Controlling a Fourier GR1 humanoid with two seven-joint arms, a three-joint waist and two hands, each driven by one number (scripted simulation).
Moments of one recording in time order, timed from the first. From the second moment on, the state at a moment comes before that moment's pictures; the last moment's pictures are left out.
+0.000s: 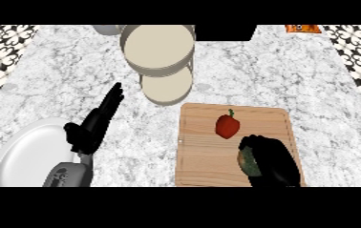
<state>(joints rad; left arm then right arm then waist) -0.12 0.12 -0.07 -1.32 0.02 -0.09 -0.12 0.03 -0.33 0.50 -1.64 0.98 0.15 0.42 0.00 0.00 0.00</state>
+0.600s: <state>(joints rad) -0.12 0.11 -0.06 -1.33 0.01 -0.12 -0.11 -0.18 -0.39 0.25 -1.41 0.92 0.18 0.22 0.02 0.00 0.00</state>
